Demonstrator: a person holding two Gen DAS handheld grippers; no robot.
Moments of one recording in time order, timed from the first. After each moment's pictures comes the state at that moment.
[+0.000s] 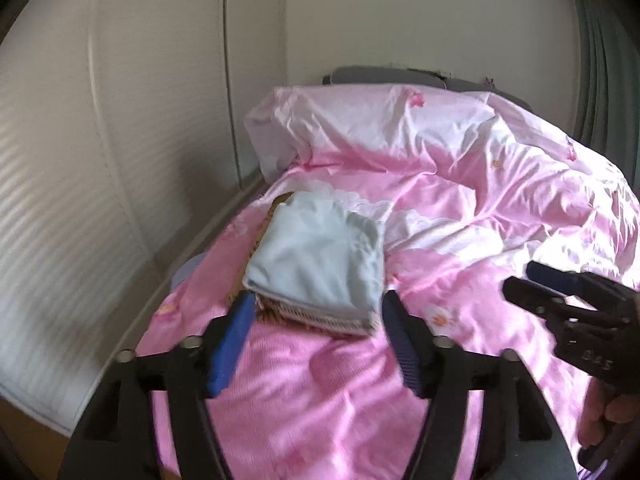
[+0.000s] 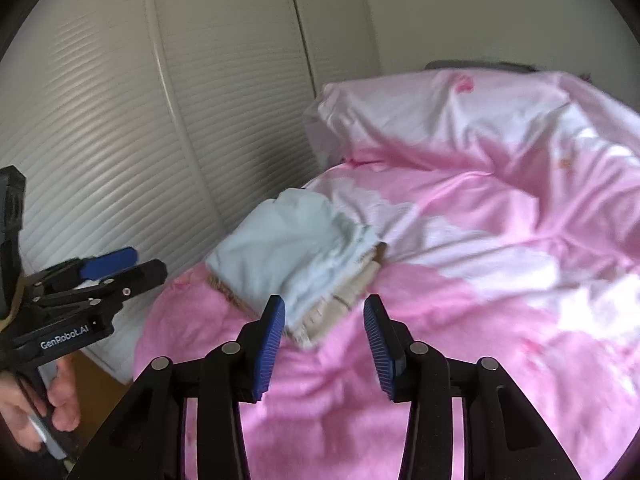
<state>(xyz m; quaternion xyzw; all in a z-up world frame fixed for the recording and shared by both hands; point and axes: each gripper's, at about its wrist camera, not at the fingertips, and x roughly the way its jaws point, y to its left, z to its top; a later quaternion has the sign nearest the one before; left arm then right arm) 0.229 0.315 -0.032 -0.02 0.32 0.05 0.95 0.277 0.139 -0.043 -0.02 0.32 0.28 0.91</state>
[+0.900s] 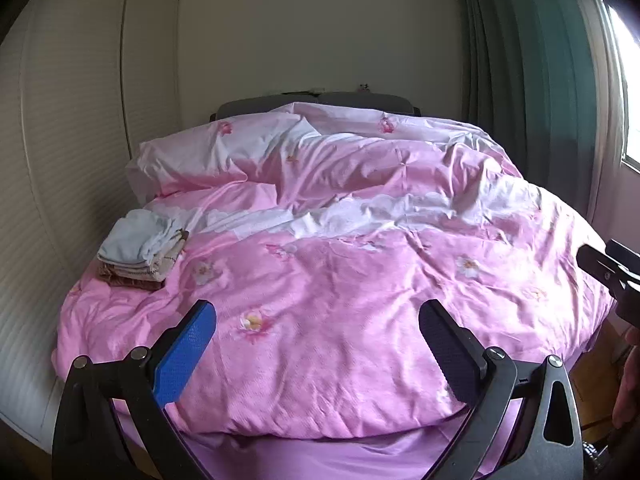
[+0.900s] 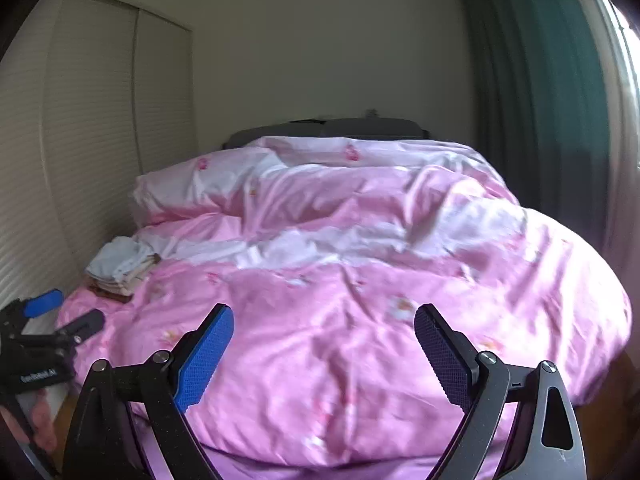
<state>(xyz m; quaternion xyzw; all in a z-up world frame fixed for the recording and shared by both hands) 0.010 0.013 0.014 0.02 0.27 -0.10 0.96 -0.032 -0.230 0.030 0.02 0.22 -0.04 0.97</state>
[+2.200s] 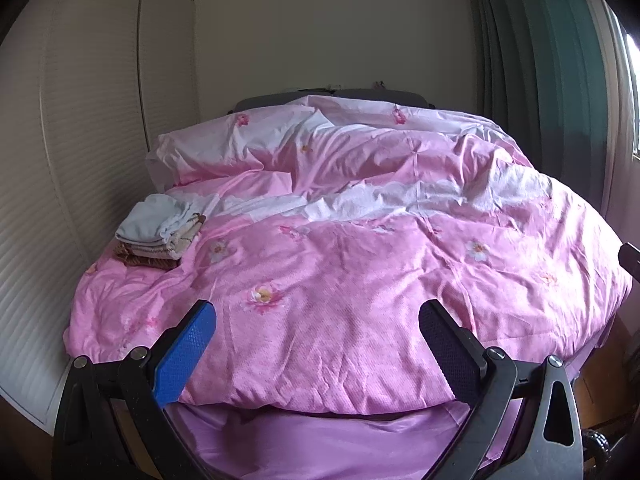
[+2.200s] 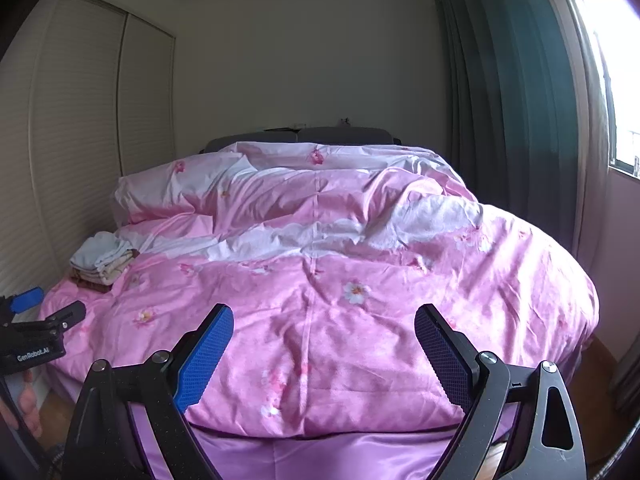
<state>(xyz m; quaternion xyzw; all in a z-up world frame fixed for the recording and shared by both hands) -0.020 0.010 -0.009 0.03 0.27 -0.07 0.96 -0.099 -0.260 0.018 0.01 0.21 -0.08 0.98</state>
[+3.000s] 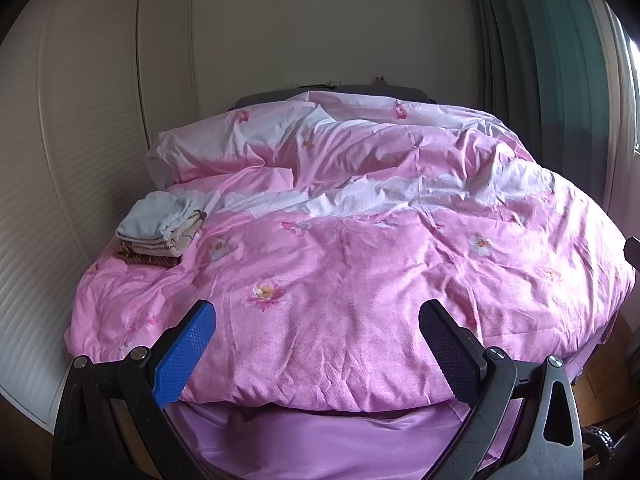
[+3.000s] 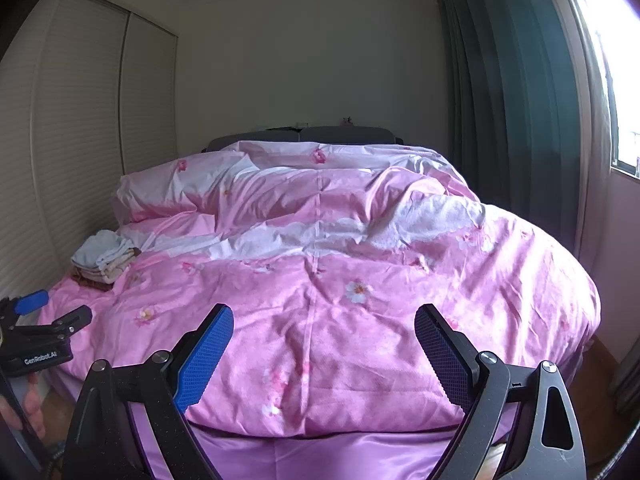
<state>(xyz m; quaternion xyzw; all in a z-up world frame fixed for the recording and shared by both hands) -0.017 0.013 -0.013 0.03 0.28 -0.07 0.96 -0.099 -0.257 0.018 0.01 0.20 -0.08 0.98</state>
